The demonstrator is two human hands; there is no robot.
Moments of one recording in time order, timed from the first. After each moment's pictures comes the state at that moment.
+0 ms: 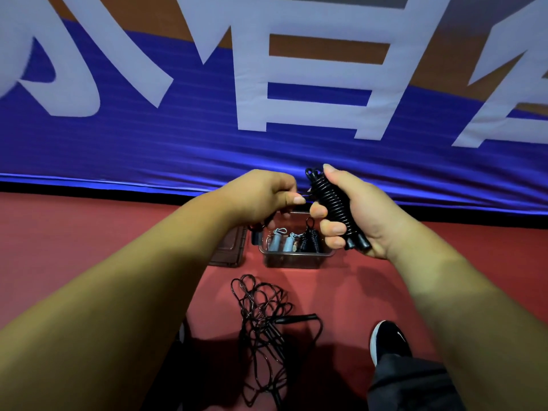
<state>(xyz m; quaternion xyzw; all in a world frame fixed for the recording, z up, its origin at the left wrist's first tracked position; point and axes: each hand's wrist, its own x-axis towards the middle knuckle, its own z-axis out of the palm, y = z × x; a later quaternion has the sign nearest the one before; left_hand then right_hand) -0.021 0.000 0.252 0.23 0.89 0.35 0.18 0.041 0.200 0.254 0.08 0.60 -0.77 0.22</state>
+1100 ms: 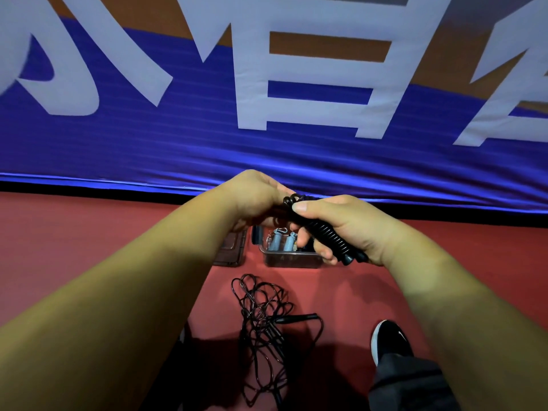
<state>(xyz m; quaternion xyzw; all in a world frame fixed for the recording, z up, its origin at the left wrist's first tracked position) -0.019 0.005 0.243 0.03 0.74 0.60 0.30 0.054 0.186 0.256 0.03 0.75 -0.61 0.24</state>
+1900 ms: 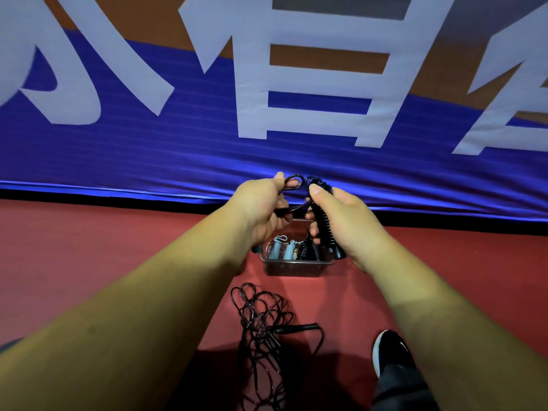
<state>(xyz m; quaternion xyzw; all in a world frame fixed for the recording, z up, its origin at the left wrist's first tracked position) -0.029 0.032 0.232 -0.14 0.55 0.80 0.22 0.029 0.181 0.228 0.12 0.75 -0.65 0.03</state>
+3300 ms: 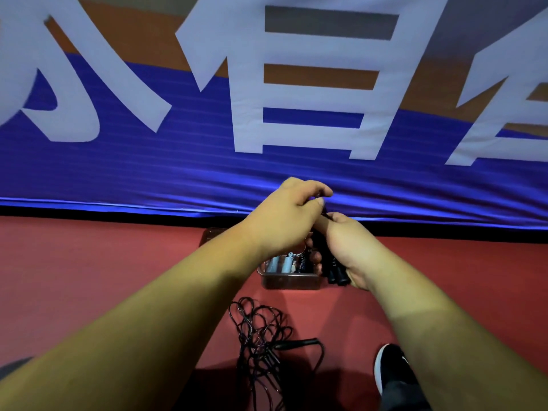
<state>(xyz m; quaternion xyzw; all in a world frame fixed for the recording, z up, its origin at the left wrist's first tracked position) 0.003 0.043 0.267 0.22 0.82 0.51 0.08 0.025 0.188 0.216 0.16 0.68 -0.71 0.12</state>
